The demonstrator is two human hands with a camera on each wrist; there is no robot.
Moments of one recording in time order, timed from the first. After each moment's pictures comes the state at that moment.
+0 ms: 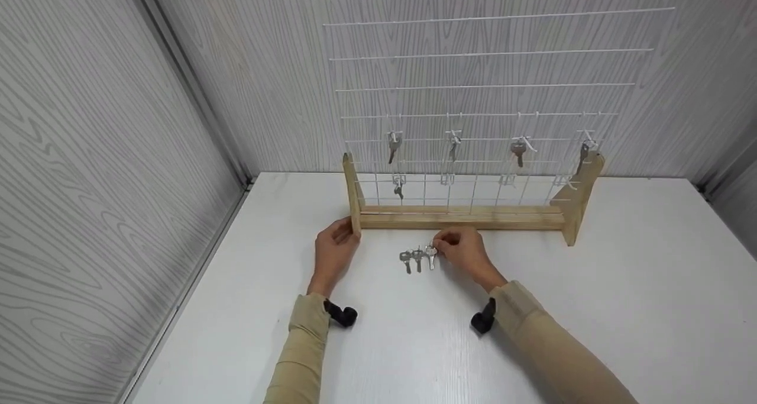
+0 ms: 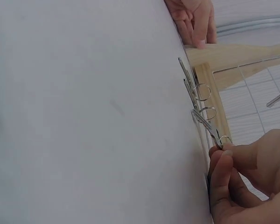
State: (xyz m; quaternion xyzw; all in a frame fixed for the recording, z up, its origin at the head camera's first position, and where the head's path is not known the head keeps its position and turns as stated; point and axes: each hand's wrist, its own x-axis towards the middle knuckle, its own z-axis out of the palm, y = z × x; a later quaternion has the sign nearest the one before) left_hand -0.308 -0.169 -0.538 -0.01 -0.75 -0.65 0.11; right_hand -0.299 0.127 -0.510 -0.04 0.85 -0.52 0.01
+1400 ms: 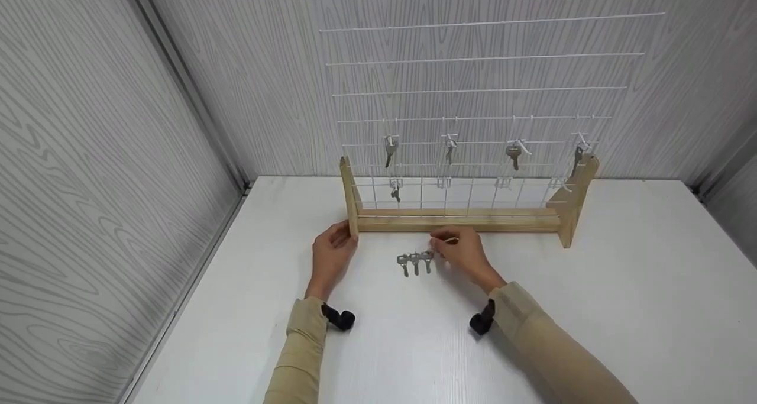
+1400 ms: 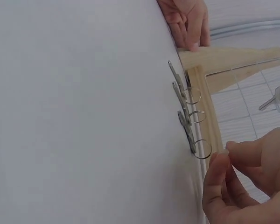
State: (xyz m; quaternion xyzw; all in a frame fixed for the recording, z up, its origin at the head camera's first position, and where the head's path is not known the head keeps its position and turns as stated) left_hand -0.309 -0.168 -0.538 -0.01 -0.76 -0.64 0.12; right_hand -0.296 0.129 -0.503 -0.06 0.83 -0.55 -0.01
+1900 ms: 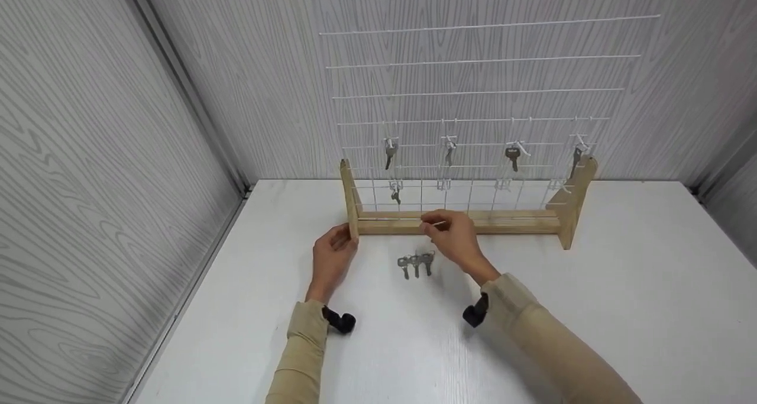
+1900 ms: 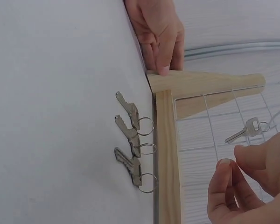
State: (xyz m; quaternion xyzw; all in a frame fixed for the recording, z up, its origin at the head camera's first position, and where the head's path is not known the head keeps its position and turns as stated) left_hand -0.308 -0.169 -0.537 0.00 -0.76 -0.64 0.11; right_hand -0.296 0.109 -0.466 -0.11 0.82 -0.55 -0.06
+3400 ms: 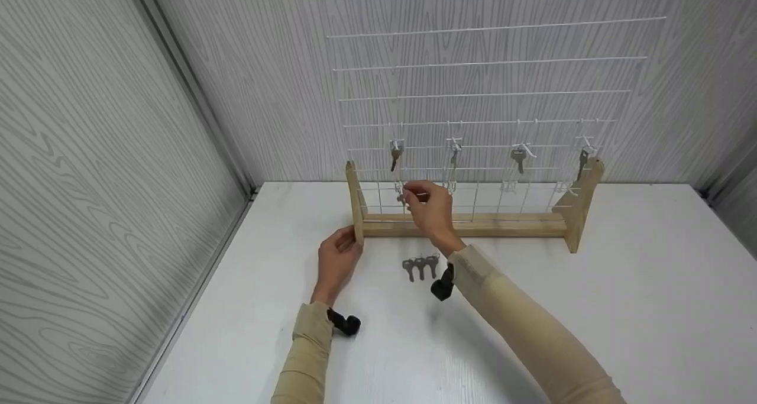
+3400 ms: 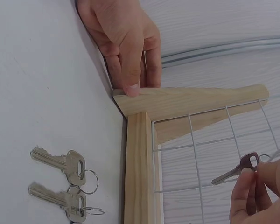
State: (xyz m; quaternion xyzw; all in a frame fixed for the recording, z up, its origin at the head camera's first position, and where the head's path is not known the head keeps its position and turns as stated) left_hand -0.308 -0.168 -0.539 -0.01 -0.76 -0.64 0.11; right_hand -0.336 0.053 -0.434 -0.10 0.78 -0.60 -0.15
